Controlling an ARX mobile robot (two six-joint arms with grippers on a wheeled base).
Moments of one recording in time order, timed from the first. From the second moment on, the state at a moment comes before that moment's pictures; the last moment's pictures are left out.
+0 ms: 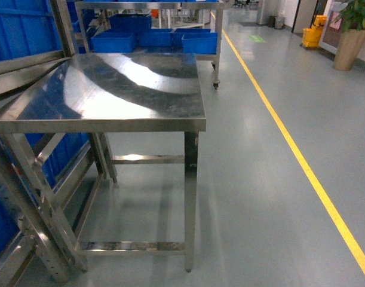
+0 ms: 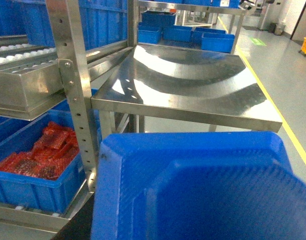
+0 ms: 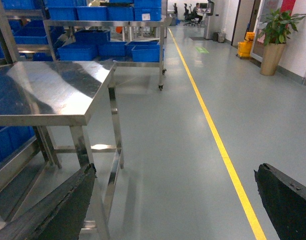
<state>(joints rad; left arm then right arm) -0.35 0.17 0.14 -0.05 -0.51 -0.08 0.00 0.01 0.01 0.00 0.00 0.00</state>
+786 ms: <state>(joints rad) -0.35 0.17 0.14 -0.05 -0.51 -0.08 0.00 0.01 0.01 -0.01 0.00 0.00</state>
